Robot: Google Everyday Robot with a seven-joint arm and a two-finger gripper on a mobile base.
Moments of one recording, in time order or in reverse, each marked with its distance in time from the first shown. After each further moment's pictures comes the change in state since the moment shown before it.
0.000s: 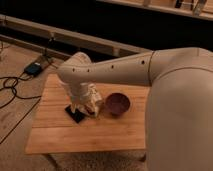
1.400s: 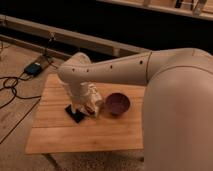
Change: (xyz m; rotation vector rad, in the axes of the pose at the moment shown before) arm -0.007 0.001 0.009 0.010 0.013 -0.102
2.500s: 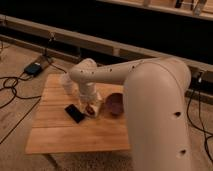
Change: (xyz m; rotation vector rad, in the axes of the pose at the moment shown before) arm -0.051 -0.033 0.077 0.005 0.058 -0.202
